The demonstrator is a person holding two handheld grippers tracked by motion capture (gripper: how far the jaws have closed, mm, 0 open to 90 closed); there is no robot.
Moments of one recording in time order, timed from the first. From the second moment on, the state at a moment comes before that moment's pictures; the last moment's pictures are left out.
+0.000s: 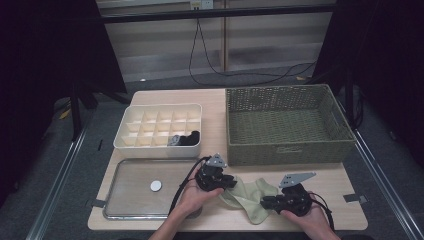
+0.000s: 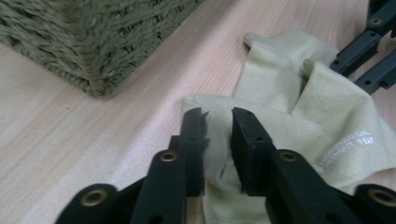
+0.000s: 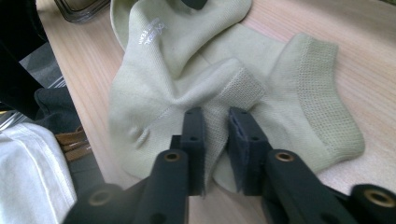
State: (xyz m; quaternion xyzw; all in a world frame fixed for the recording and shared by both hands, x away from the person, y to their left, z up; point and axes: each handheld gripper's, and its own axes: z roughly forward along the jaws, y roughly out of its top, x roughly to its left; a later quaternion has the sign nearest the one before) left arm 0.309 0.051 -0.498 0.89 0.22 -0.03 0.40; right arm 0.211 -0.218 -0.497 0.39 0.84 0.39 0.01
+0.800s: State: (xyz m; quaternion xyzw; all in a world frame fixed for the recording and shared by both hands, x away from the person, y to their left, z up) left arm 0.297 0.074 -0.472 0.88 0.21 -0.04 0.43; right arm 0.210 -0.247 -0.471 0.40 0.79 0.46 0.02
